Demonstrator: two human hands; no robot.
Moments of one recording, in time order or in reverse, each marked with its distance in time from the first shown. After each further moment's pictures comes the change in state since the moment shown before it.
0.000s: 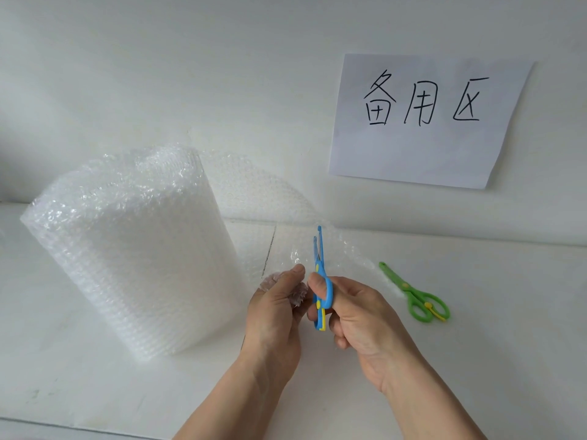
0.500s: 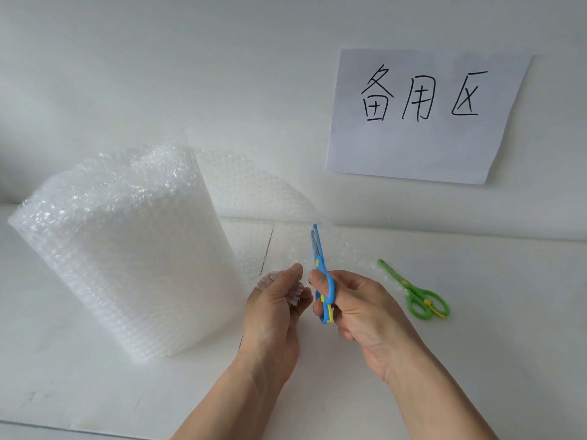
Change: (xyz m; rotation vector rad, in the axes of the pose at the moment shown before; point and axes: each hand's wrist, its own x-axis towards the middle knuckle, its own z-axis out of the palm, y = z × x) left_hand 0.005 -0.003 -0.001 0.011 0.031 0.033; right_hand 0.008 -0.002 -0.008 -0.038 -0.007 0.020
